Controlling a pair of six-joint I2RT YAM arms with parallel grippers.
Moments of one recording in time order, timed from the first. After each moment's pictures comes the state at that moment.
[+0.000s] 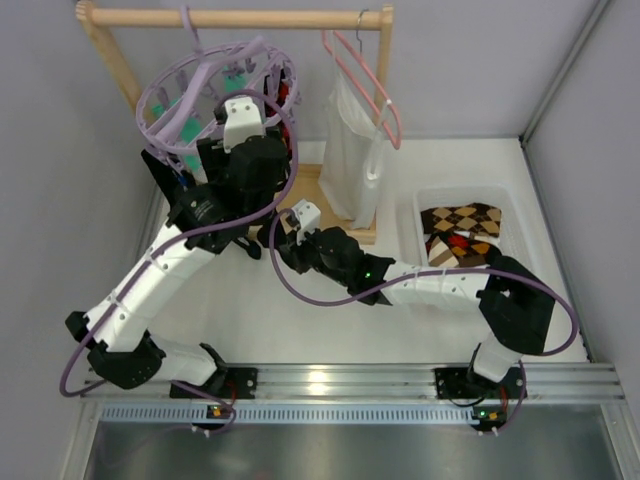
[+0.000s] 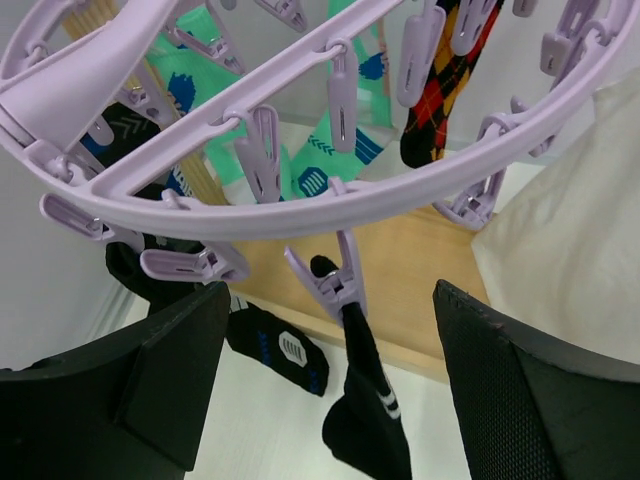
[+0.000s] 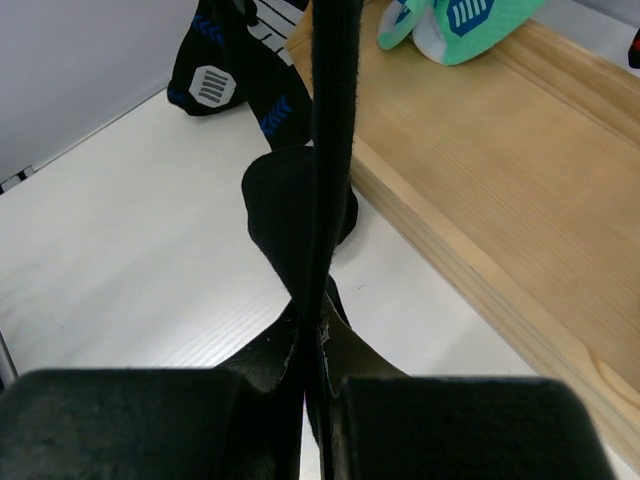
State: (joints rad) left arm -0.80 1.34 1.74 -0.82 -1.05 -0.35; right arm 1.10 1.65 1.06 0.39 0.19 0.15
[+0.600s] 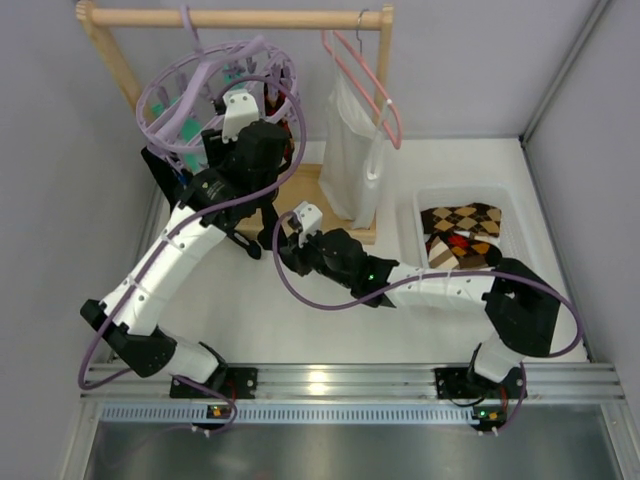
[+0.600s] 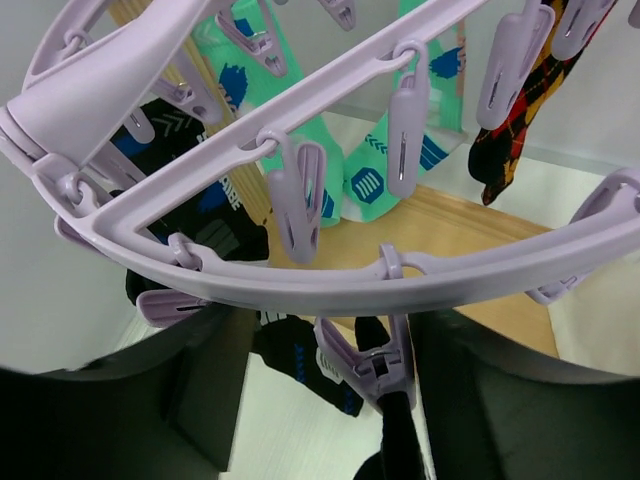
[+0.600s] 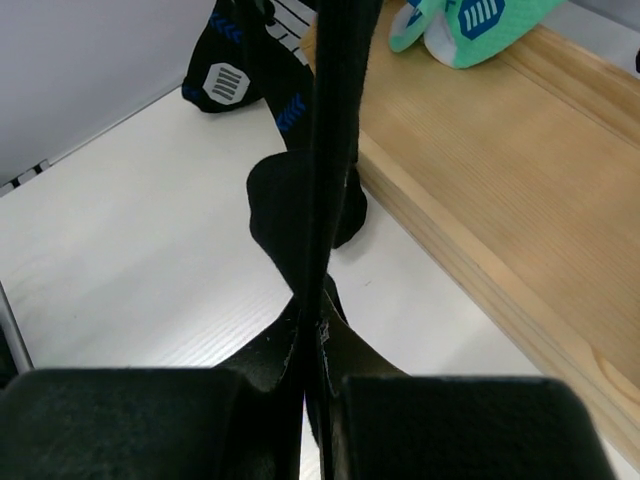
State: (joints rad) left arm -0.68 1.44 1.77 -0.82 -1.08 -0.34; right arm 1.11 1.62 1.04 0.39 0.18 0.14
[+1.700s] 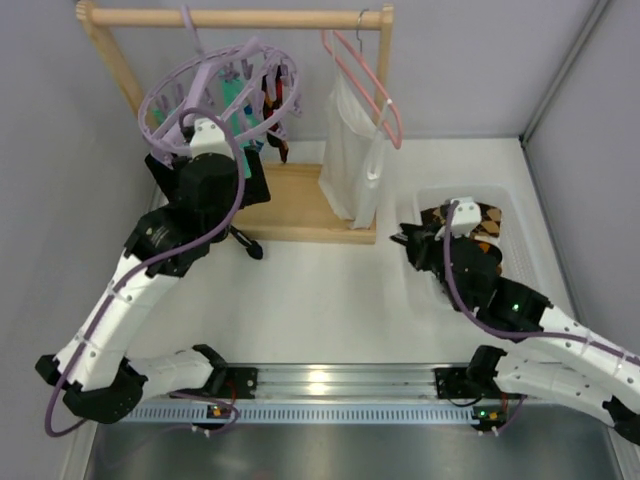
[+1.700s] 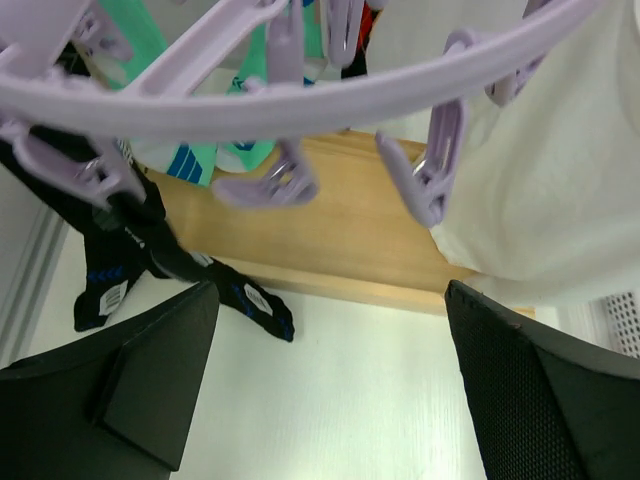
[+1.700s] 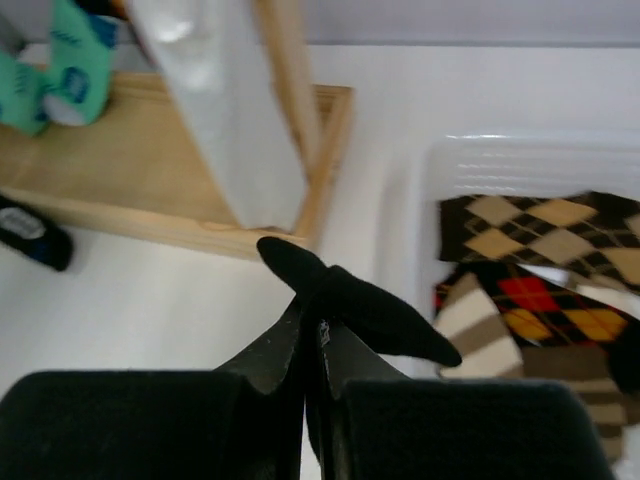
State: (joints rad) left arm -0.65 1.17 1.59 -0.83 -0.67 -0.38; right arm 1.00 0.76 0.81 -0.29 0.71 0.31
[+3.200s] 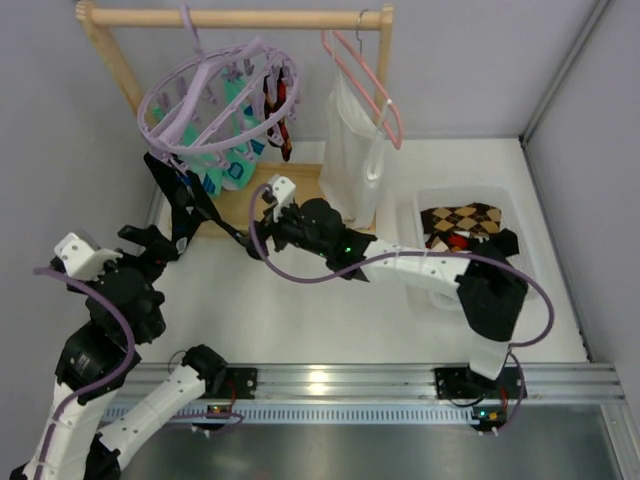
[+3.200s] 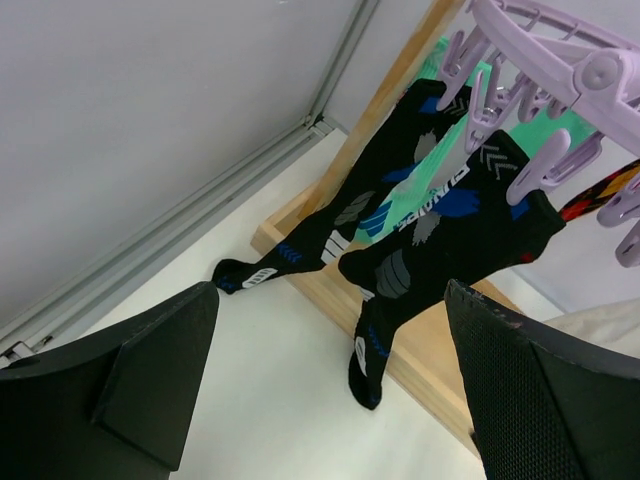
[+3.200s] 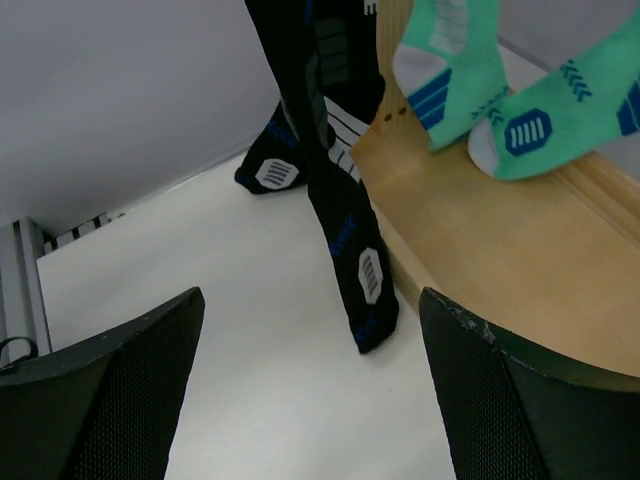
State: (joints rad) left arm -0.60 0.46 1.13 -0.83 -1.12 -0.60; right arm 1.06 1.72 1.26 0.35 0.00 0.11
